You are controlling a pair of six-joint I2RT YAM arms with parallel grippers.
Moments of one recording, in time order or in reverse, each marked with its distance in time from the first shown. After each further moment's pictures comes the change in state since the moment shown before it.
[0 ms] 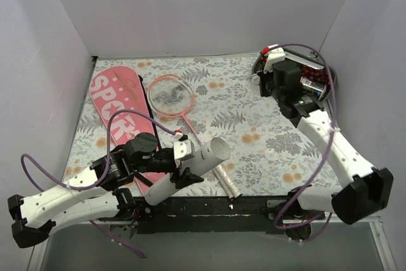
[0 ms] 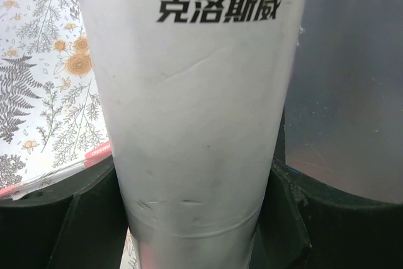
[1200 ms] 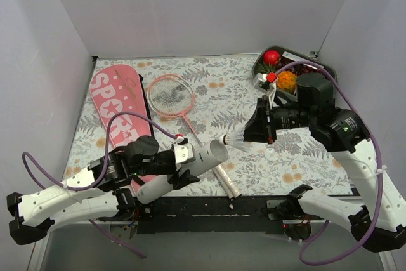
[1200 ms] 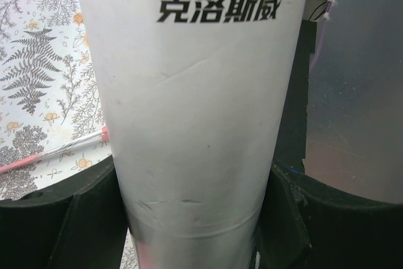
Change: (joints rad) left arm -0.057 0.024 0.028 -0.098 -0.135 0.047; right arm 0.156 -0.322 0.287 -0.577 -1.183 0.212
